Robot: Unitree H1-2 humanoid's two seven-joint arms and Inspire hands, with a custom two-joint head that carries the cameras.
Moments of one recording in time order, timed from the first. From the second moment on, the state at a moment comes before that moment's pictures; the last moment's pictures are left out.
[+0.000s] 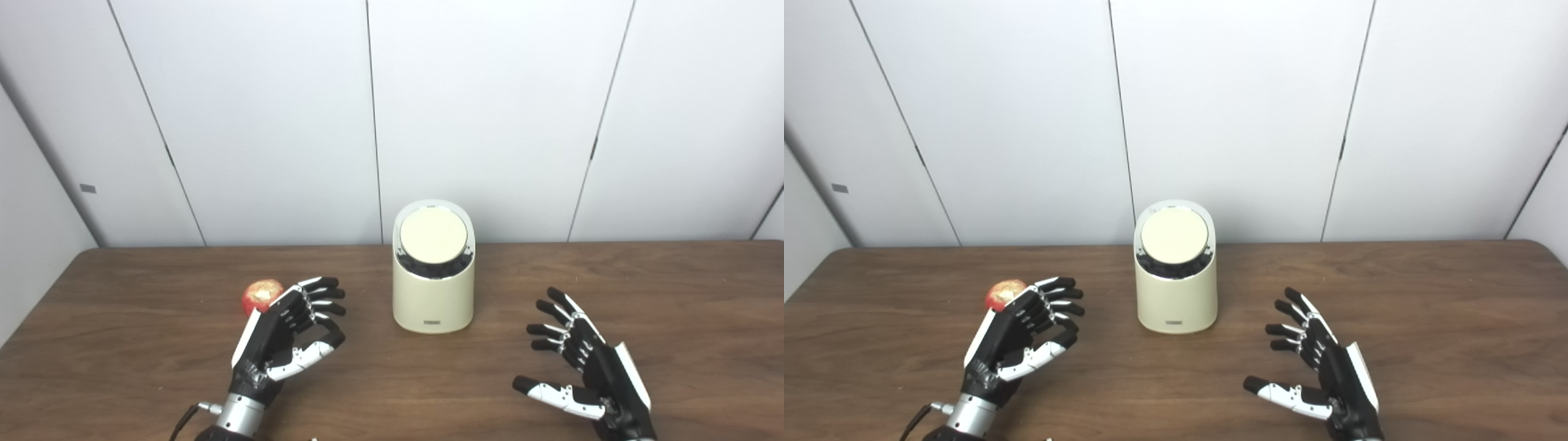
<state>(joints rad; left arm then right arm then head) -0.18 0.15 0.04 0.23 -0.20 -0.42 -0.28 -0.02 -0.09 0.00 -0.07 -0.06 -0.16 0.05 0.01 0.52</state>
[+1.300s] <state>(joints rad) -0.22 0.15 0.05 0.28 -0.16 -0.45 -0.29 -0.38 -0.13 0.01 -0.13 -0.32 0.18 0.01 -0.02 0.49</state>
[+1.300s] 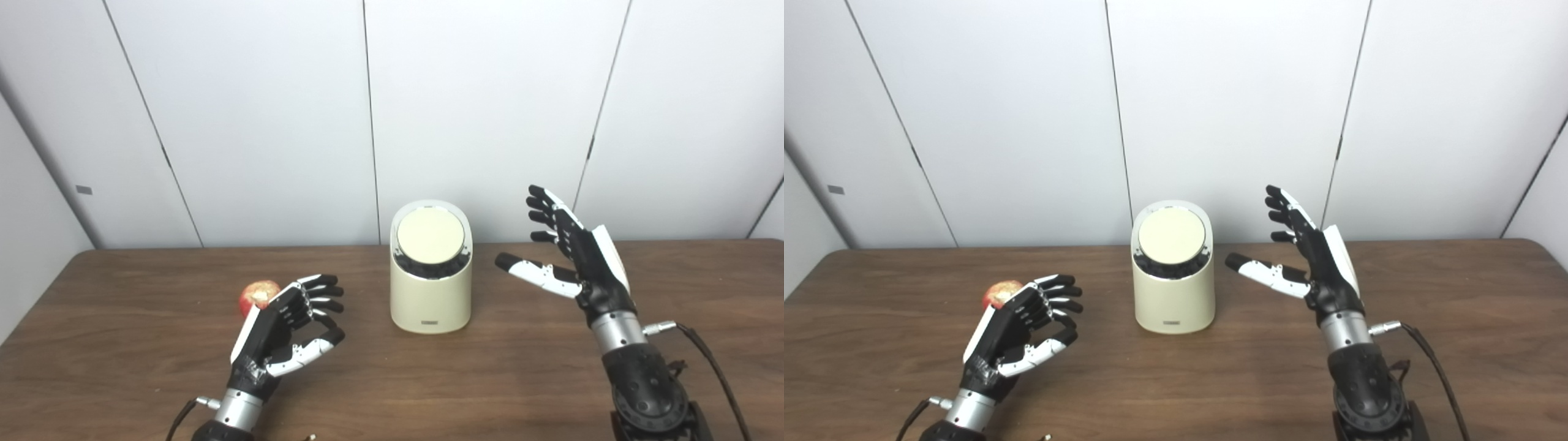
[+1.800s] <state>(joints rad) -0.24 0.13 0.07 0.31 -0.14 -0.45 -0.30 -0.62 -0.16 0.13 -0.04 -0.47 0.35 0.06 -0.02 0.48</state>
